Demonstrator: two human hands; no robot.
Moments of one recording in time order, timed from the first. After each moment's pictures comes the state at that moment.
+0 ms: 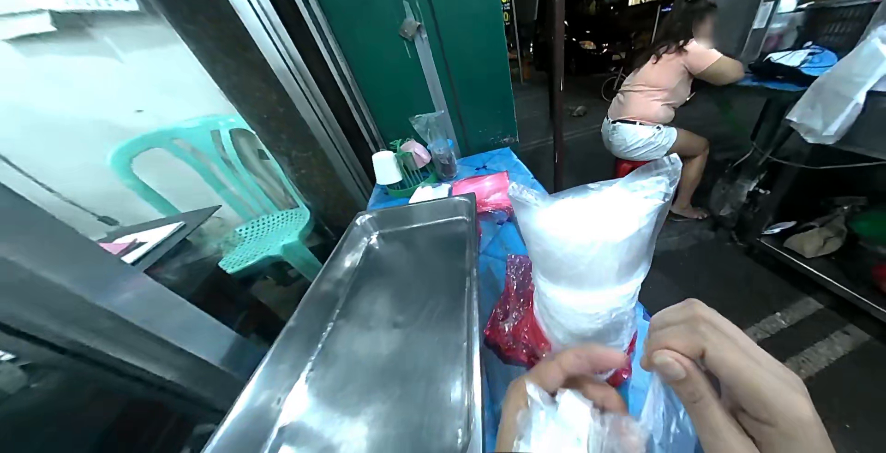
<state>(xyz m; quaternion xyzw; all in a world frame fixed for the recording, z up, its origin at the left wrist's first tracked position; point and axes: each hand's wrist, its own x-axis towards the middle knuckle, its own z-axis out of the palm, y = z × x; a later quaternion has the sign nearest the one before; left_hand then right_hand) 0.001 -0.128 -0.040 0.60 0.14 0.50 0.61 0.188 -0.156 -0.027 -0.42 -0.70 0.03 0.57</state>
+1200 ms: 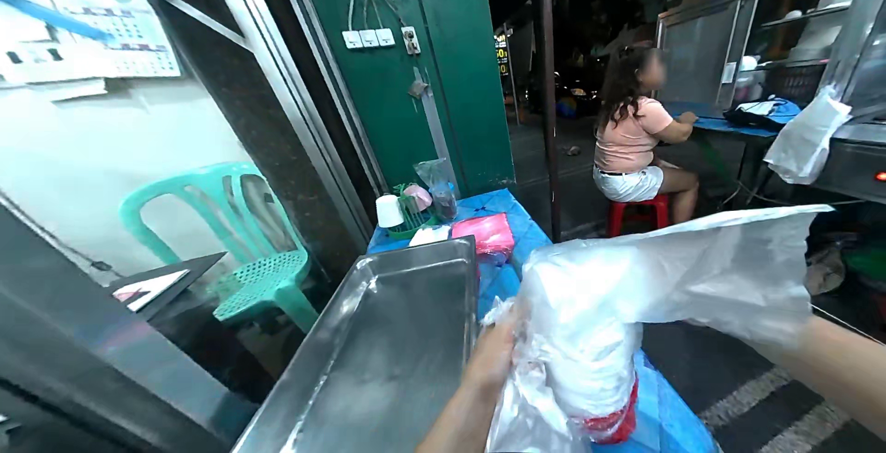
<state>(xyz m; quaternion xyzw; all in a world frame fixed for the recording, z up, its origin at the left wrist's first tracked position) 0.005 -0.029 -0.006 0.48 0.44 0.44 0.62 0.292 -0.026 -0.026 -0.49 -0.62 0.47 0.39</state>
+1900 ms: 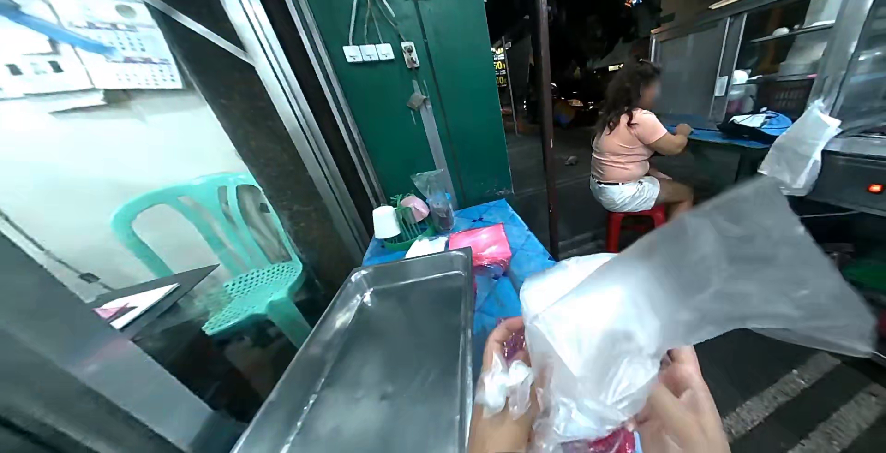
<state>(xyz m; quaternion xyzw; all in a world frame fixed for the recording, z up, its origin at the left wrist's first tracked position) 0.009 -0.078 -0.023 0.54 0.31 0.55 0.56 0.158 -0.122 -0.036 -0.32 -0.33 0.37 0.81</state>
